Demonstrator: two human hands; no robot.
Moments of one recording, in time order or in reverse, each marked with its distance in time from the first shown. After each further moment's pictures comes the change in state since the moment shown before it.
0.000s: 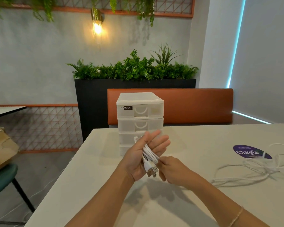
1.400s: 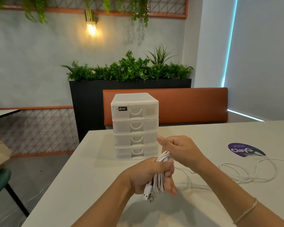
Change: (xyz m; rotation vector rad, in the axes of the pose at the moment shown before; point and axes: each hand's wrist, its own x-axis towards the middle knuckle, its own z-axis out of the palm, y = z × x) left_hand -0.006 -0.021 0.000 0.469 -0.587 -0.210; right_hand -0.005 -0.005 -0.043 0.178 0.380 -0.149
